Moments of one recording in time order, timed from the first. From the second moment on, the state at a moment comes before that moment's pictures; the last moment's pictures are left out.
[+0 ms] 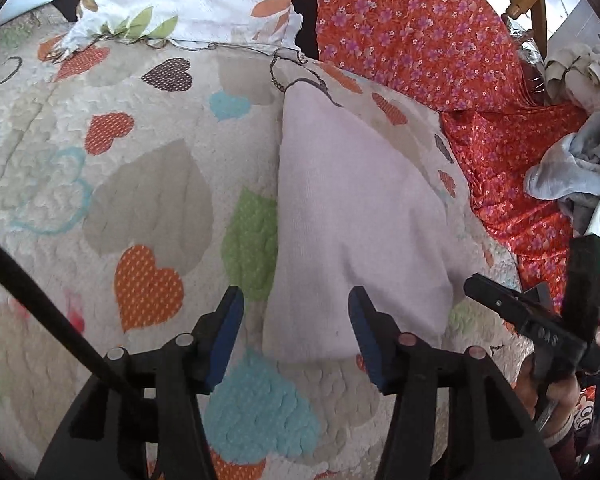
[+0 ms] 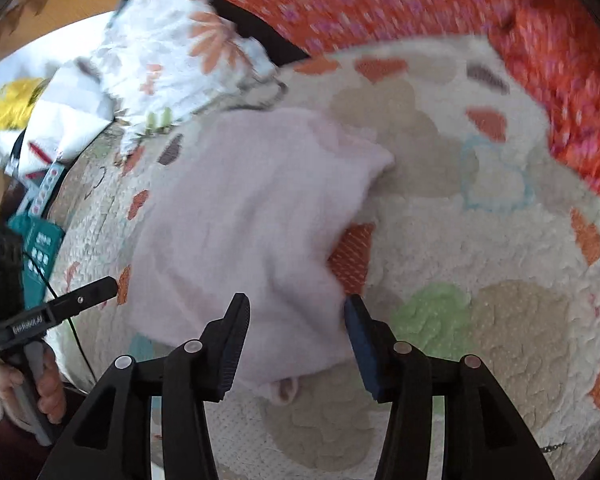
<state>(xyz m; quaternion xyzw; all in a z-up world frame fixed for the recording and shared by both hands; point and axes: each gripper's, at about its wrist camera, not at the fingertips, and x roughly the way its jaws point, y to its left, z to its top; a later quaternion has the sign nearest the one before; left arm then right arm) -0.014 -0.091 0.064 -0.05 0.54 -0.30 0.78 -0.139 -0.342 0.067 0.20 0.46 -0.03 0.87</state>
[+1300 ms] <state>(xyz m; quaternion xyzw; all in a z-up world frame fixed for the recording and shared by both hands) 0.015 -0.137 0.037 0.05 0.51 -0.28 0.81 -0.118 -0.393 0.059 0.20 0.46 -0.07 0.86</state>
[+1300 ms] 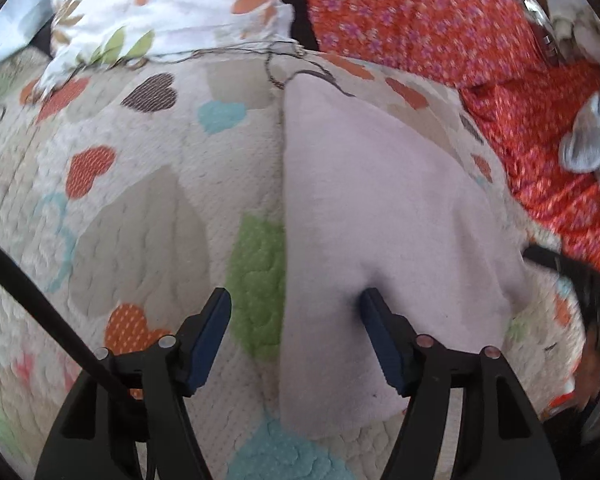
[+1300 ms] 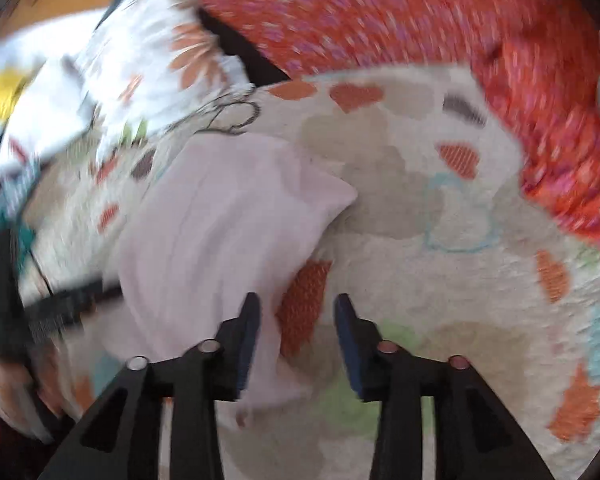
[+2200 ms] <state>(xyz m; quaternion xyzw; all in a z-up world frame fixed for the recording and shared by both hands) 0.009 -0.135 0.007 0.06 0.50 -0.25 0.82 -0.068 -0.417 0.077 0.24 0.40 -0.13 0.88</state>
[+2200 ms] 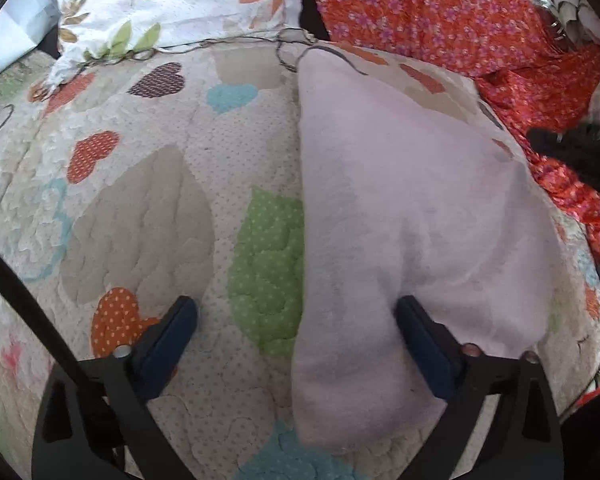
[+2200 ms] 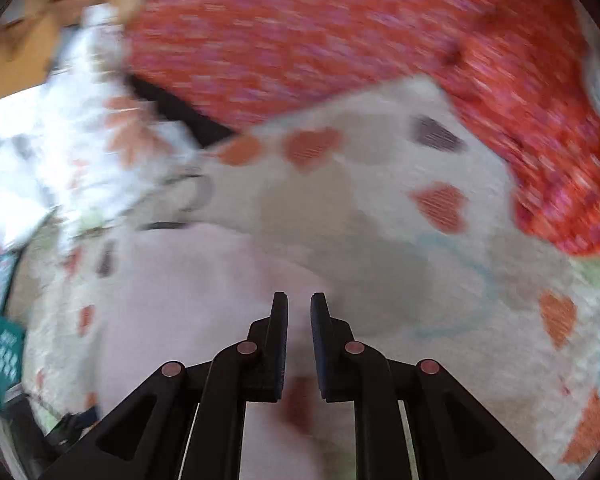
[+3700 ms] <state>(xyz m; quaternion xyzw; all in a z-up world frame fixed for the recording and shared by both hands) -0.035 -0.078 0.096 0.07 0.36 -0.15 0.92 -0.141 -0.335 0.059 0.18 0.45 -0.18 0.86</state>
